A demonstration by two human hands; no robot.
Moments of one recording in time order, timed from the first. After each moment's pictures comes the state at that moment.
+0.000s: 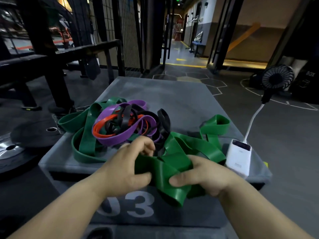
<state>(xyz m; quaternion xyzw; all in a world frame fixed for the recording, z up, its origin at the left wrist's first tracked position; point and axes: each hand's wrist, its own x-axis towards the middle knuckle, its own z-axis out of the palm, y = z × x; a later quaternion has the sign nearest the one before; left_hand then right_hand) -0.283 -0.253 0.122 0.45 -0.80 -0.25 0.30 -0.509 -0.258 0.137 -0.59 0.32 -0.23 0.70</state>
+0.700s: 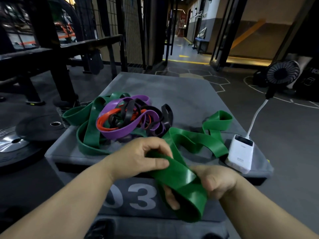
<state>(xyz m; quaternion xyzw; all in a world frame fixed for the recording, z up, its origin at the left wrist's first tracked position) -0.297 -0.261 0.128 0.31 -0.78 -0.44 0.34 -0.512 -0.253 0.116 -0.57 0.13 -0.09 0.80</state>
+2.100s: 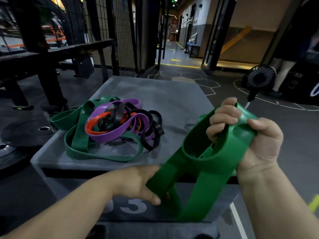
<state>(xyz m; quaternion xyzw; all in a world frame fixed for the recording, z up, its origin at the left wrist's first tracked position) -0.321 -0.255 0.098 0.40 -0.75 -0.51 0.08 -0.570 -0.256 0.183 -0.31 -0.01 -0.49 0.81</state>
